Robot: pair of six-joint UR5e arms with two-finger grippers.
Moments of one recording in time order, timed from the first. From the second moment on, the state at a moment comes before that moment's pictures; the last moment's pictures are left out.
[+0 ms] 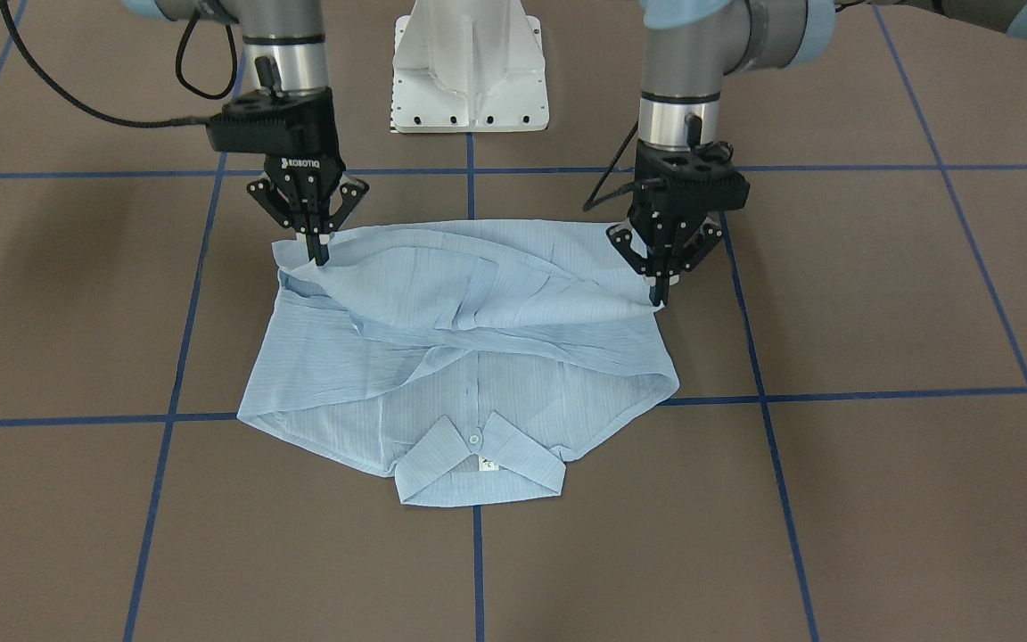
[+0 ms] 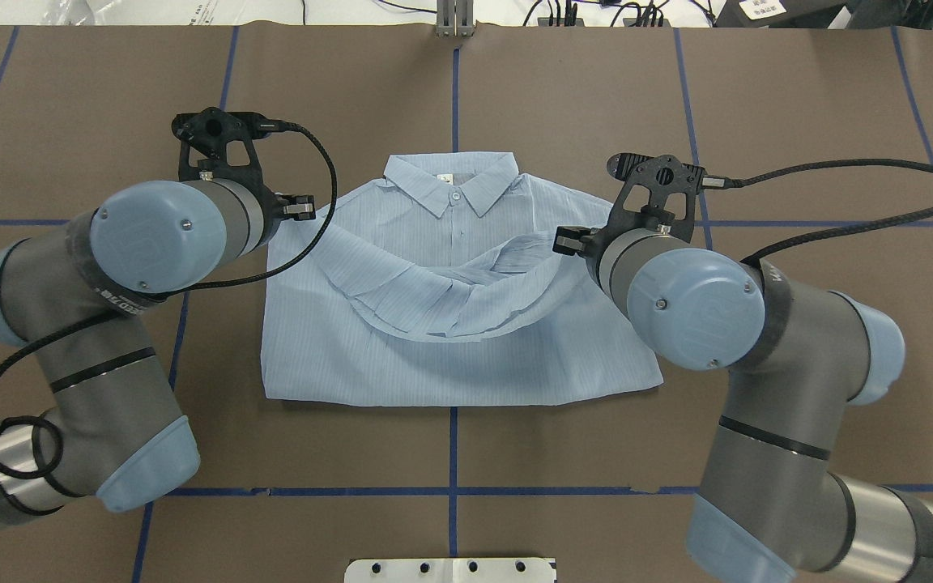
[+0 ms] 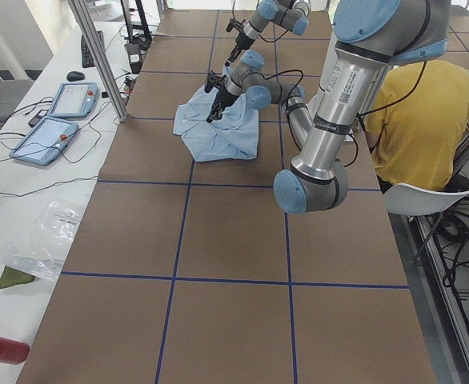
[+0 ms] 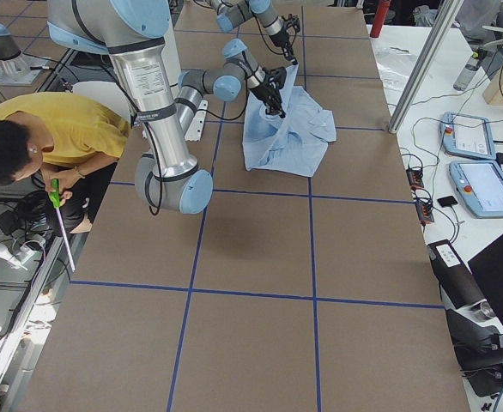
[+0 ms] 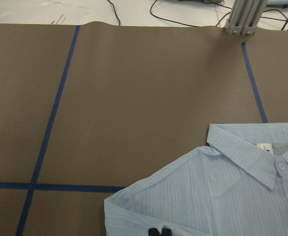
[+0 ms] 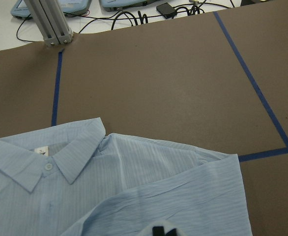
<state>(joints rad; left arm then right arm) -0.58 -2.03 -1.87 -1.71 -1.38 -1.21 0.47 -1.14 2.00 -1.55 1.30 1.42</state>
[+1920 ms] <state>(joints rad) -0.64 -2.03 -1.60 -2.02 -1.43 -0.89 0.66 -1.15 1.64 -1.27 1.50 1.20</state>
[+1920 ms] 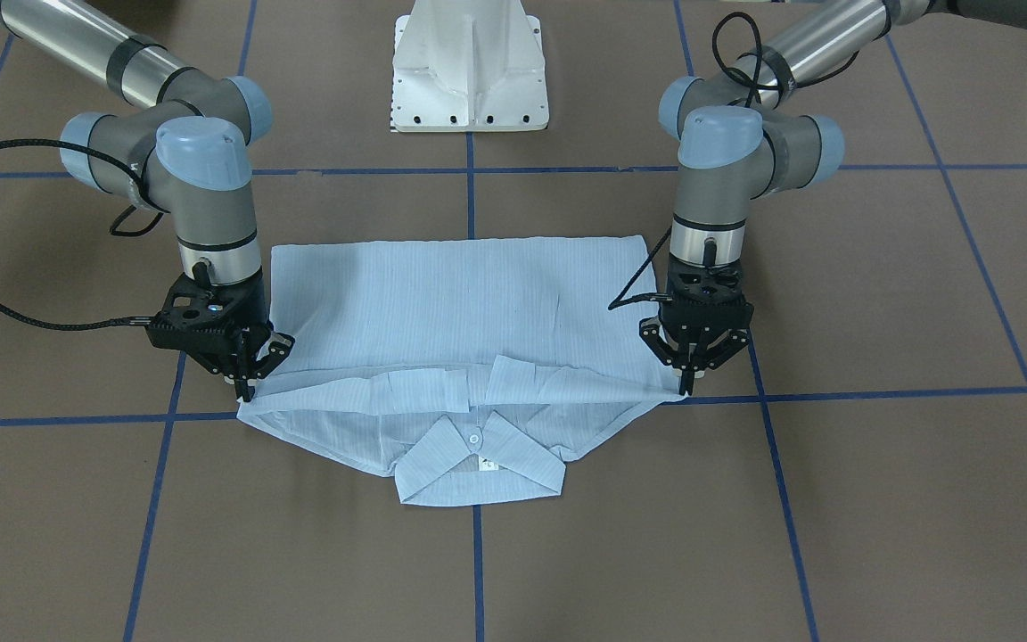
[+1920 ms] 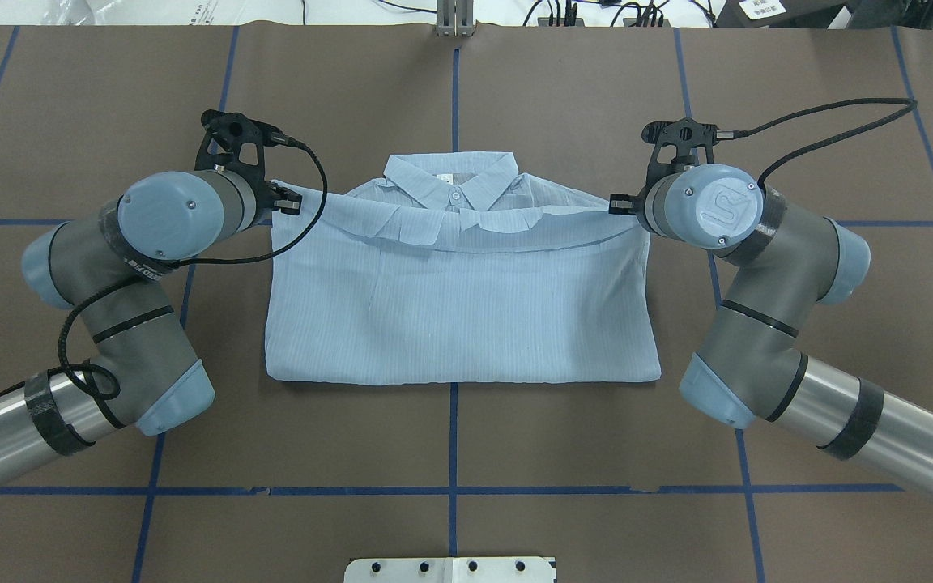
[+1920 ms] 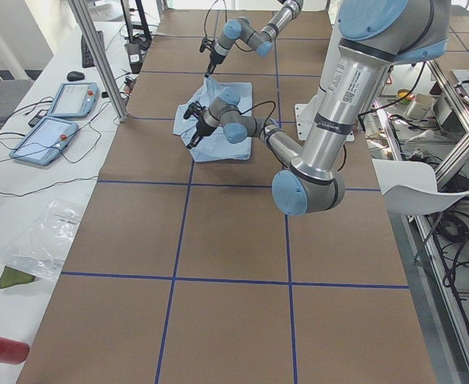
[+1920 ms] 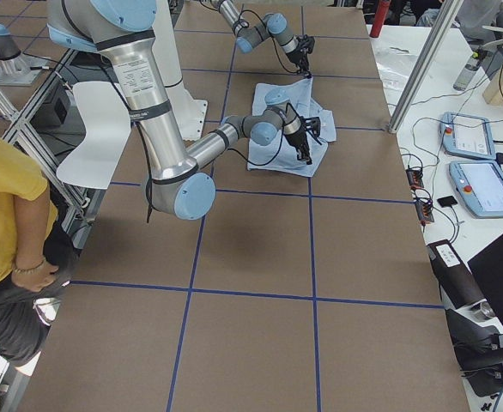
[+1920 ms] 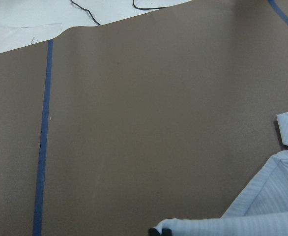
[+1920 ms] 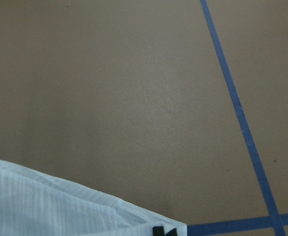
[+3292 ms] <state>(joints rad) -0.49 -1.80 -1.85 -2.14 -1.66 -1.08 0.68 -1.15 1.65 -1.26 1.58 1.20</state>
